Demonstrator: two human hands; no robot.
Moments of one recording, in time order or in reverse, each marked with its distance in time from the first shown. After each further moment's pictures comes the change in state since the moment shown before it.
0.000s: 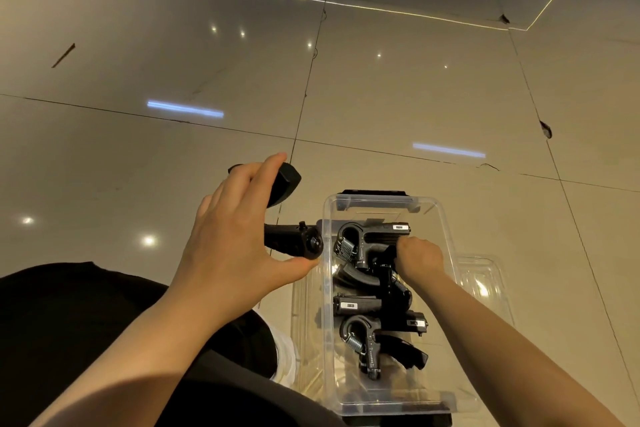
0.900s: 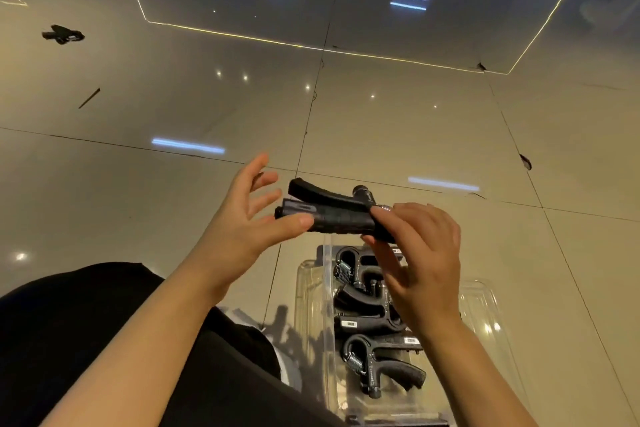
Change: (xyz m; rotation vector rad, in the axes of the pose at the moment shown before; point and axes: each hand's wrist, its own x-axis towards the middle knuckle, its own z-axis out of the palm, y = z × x) left_hand 0.007 0.005 -0.028 -0.837 -0.093 -0.266; right_hand -0.144 -0.028 -0.130 0.717 1.253 -0.436
